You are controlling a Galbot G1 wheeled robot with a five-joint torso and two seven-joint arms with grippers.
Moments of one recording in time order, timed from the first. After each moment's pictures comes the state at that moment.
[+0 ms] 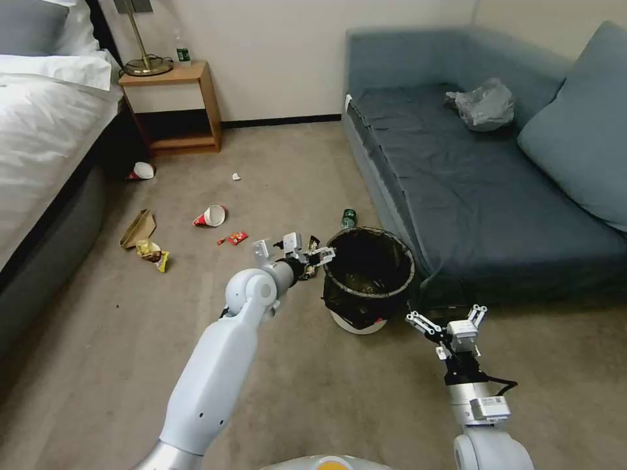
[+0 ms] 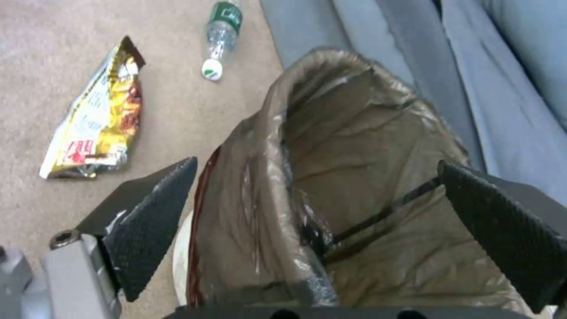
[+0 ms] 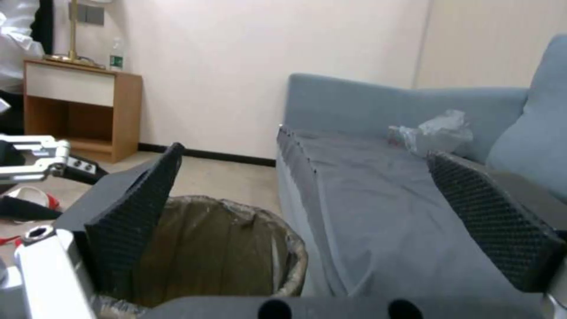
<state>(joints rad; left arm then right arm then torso) 0.86 -1.46 -0.23 -1.54 -0.85 0.65 -0.14 -1.62 1.58 0.64 1.91 -0.07 0.49 -0.13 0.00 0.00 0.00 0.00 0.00</state>
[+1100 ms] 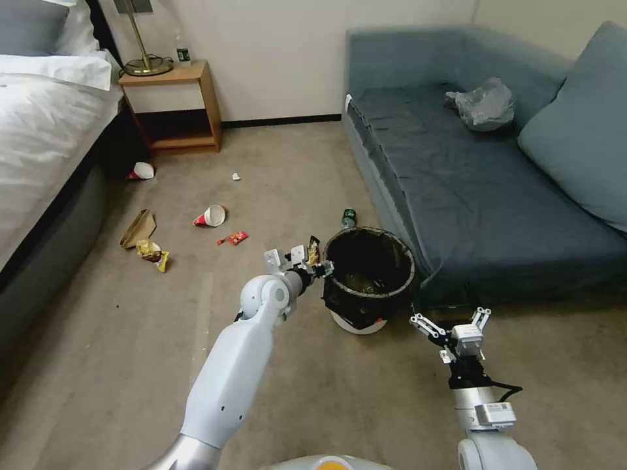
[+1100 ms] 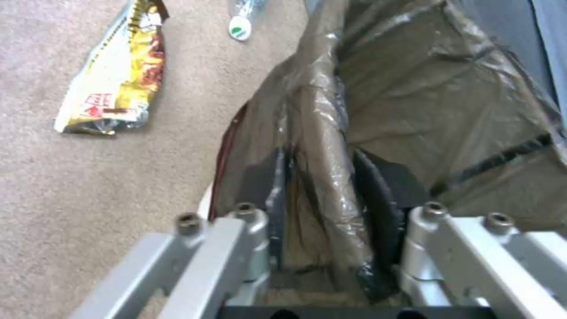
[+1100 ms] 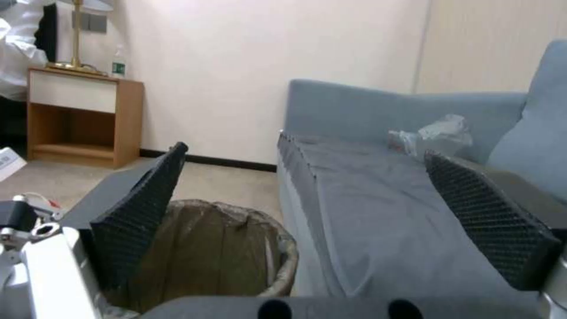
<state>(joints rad) 0.86 -1.50 -0.24 -1.44 -0.80 0.65 -0.14 -1.63 1.58 0.64 1.92 -0.05 0.51 -0.14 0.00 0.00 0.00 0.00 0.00</state>
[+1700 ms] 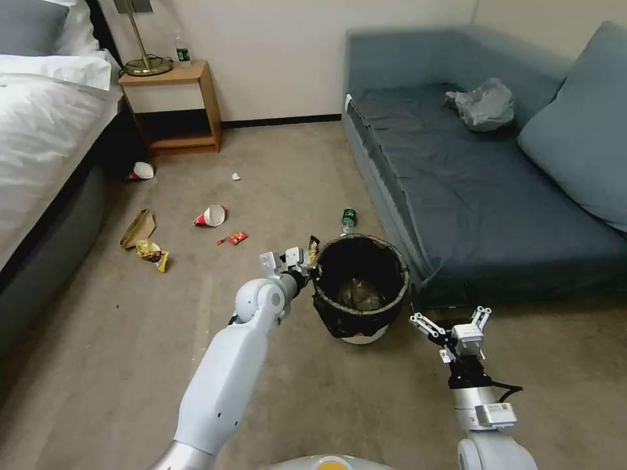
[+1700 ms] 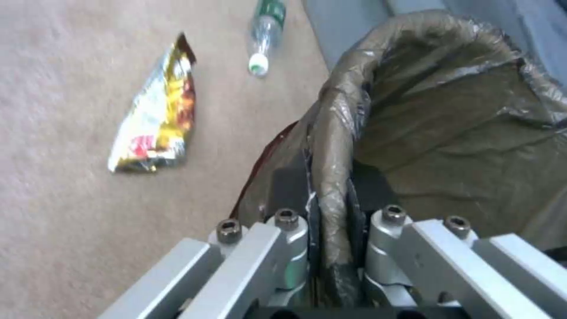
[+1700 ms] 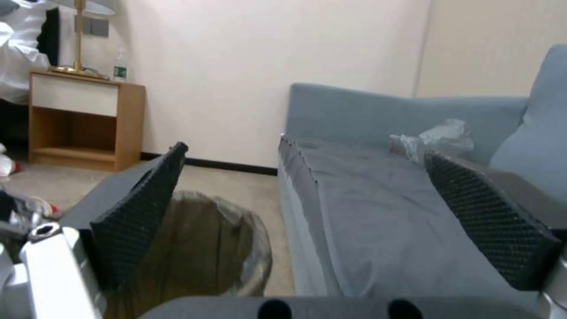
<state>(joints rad) 0.89 -1.46 -0.26 -1.52 -0.74 0.63 -0.12 -1.63 1.58 0.64 1.92 -0.06 0.51 -0.14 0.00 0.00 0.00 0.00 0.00</state>
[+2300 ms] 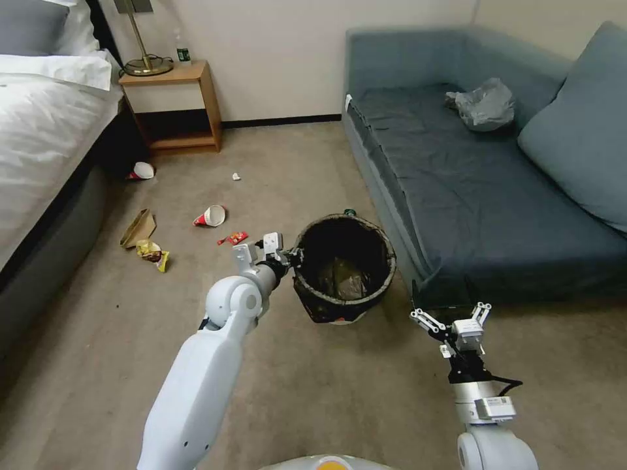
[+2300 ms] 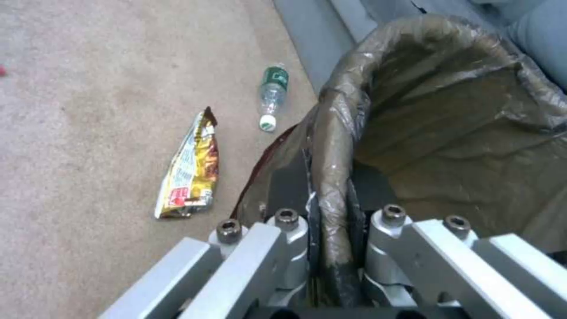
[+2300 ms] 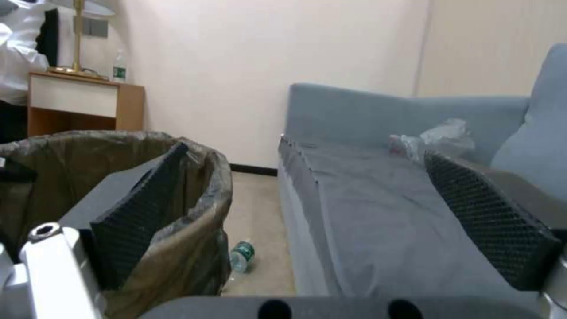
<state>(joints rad) 0.98 -1.39 -0.31 -1.75 -0.73 0.63 -0.14 -1.61 1.58 0.63 1.91 -0.05 0.51 -0.13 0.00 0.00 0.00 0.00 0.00</state>
